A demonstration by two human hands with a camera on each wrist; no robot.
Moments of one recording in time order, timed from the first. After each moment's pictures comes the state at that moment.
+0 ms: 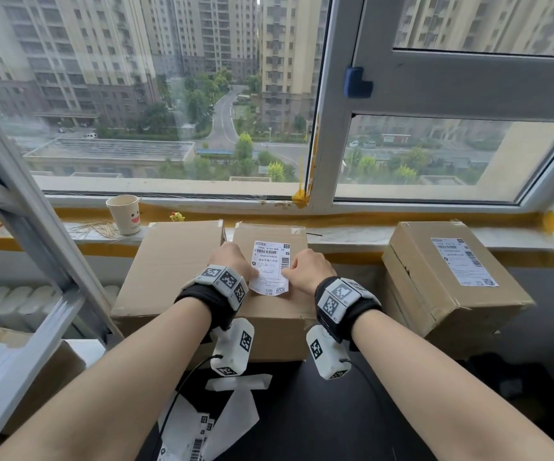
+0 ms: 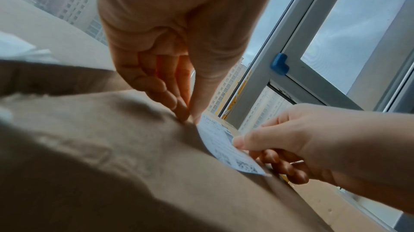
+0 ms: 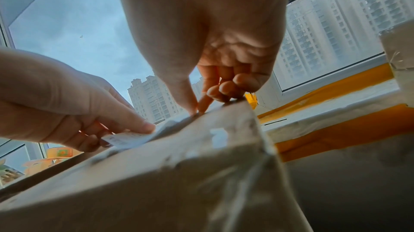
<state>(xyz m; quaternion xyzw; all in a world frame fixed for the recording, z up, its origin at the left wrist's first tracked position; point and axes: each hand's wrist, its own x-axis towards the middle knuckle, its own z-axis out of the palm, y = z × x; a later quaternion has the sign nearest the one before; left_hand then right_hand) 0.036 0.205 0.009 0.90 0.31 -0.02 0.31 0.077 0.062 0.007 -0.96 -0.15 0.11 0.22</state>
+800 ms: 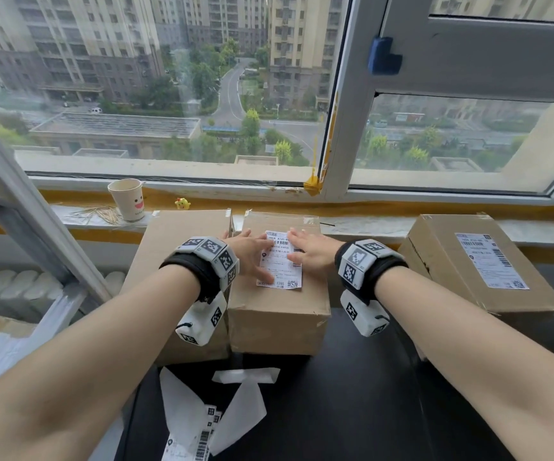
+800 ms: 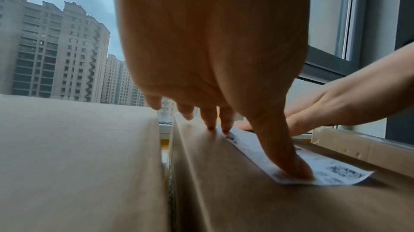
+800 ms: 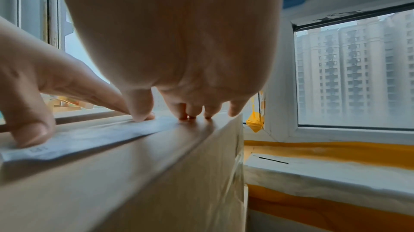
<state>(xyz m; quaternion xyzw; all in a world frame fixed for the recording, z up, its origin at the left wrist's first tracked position) 0.054 0.231 0.021 0.97 0.02 -0.22 0.07 0.129 0.077 0.018 -0.90 -0.35 0.25 -0.03</state>
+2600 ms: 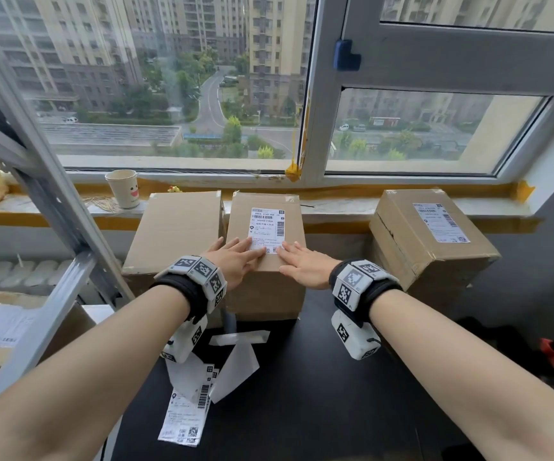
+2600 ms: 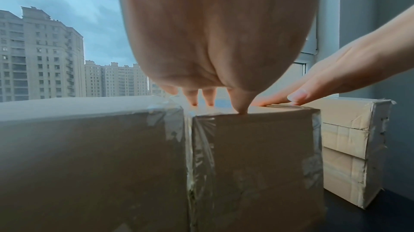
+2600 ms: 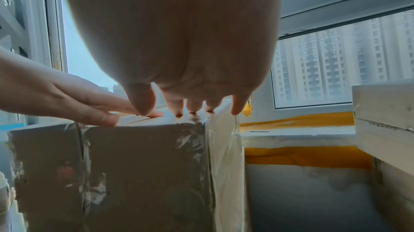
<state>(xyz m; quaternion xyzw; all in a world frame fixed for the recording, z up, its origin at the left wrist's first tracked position) -0.037 0.207 -0.007 0.99 -0.02 -0.16 0.03 0.020 0.028 0.002 -0.91 -0.32 0.26 0.03</state>
